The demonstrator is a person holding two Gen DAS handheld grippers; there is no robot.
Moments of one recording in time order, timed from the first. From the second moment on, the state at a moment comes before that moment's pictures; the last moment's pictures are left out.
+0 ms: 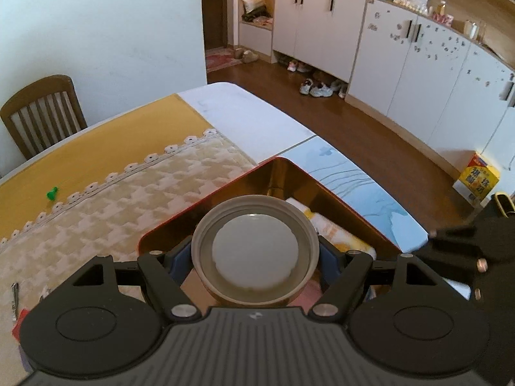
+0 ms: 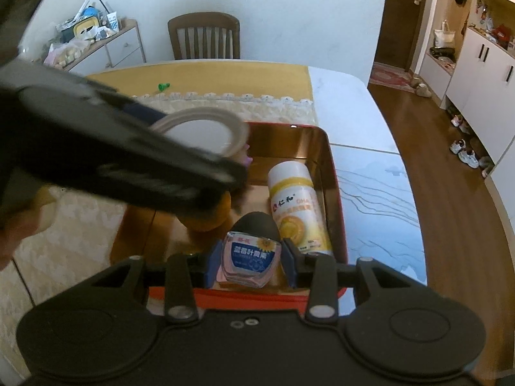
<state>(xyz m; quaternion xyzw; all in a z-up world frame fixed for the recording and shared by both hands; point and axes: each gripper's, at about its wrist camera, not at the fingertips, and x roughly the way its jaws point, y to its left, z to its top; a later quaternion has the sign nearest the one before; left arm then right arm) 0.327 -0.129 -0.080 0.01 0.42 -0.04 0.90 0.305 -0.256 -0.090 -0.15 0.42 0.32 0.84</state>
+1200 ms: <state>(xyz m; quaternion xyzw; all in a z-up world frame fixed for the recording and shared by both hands) 0.388 -0.140 -0.109 -0.03 0.45 -0.04 0.89 0.310 -0.242 -0.109 -0.18 0.44 0.36 0.81</state>
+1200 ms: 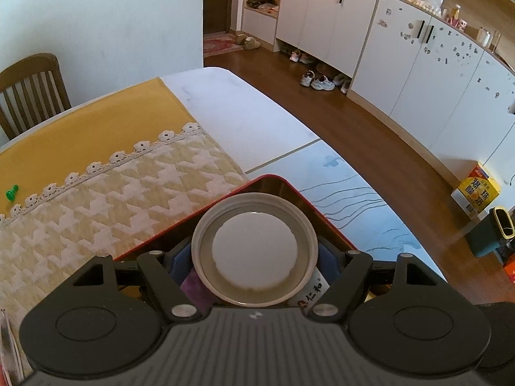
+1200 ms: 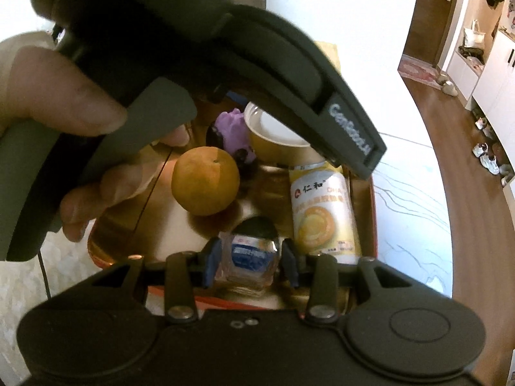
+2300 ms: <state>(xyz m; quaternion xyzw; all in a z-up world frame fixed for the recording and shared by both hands) 0.290 -0.073 -0.063 -0.06 0.38 -0.06 0.92 0.280 -0.237 -0.077 -0.11 0.42 0.32 0.84</state>
